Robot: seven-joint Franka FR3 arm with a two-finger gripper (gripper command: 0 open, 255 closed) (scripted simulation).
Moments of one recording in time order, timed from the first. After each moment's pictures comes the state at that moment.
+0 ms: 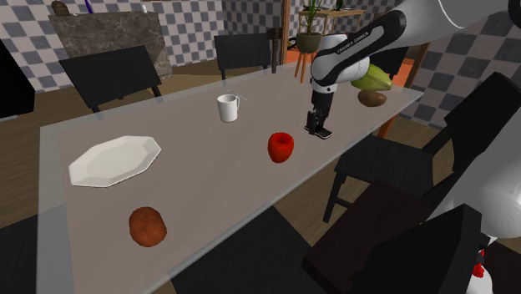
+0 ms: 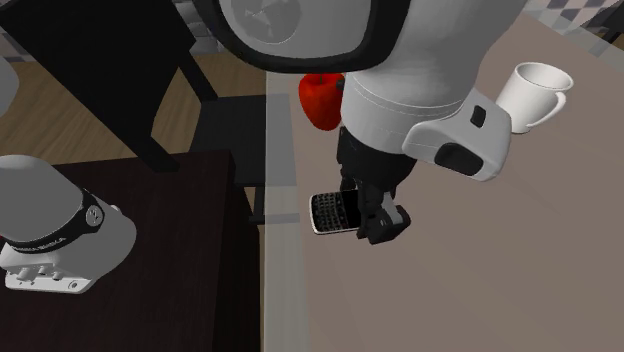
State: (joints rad) arm -0.06 -0.01 -0.16 -2.27 0.06 2.22 -0.37
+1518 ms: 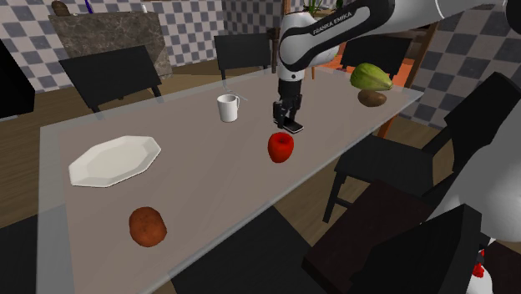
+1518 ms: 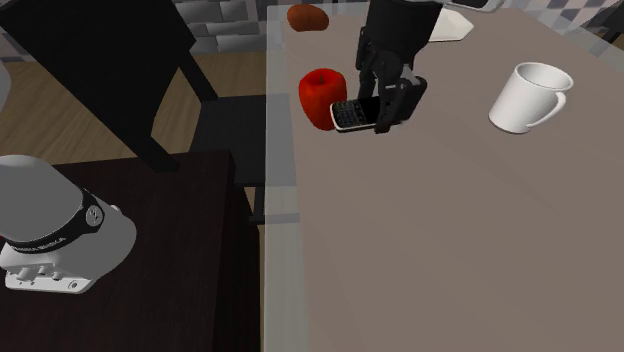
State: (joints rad) arm 0.07 0.03 -0.03 -2.06 0.06 2.06 -0.11
